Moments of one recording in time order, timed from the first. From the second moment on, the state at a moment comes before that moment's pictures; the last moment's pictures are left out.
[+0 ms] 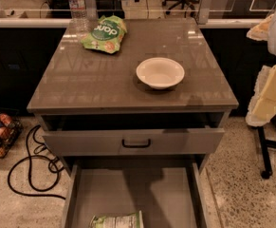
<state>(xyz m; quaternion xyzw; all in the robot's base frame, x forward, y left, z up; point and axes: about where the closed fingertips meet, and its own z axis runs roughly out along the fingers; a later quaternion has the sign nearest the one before) 0.438 -0.213 0.990 -0.60 0.78 -0.05 0.18</state>
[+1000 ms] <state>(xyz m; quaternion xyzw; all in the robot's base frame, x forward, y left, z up) 0.423 -0.197 0.943 -0.61 0.76 -0.06 0.19</state>
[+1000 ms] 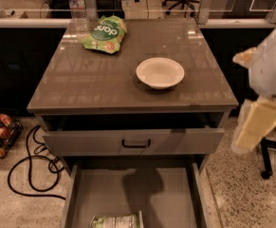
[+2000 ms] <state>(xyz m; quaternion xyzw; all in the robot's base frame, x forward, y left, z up) 0.386 -0.145 0.793 -0.64 0.73 0.01 0.23</state>
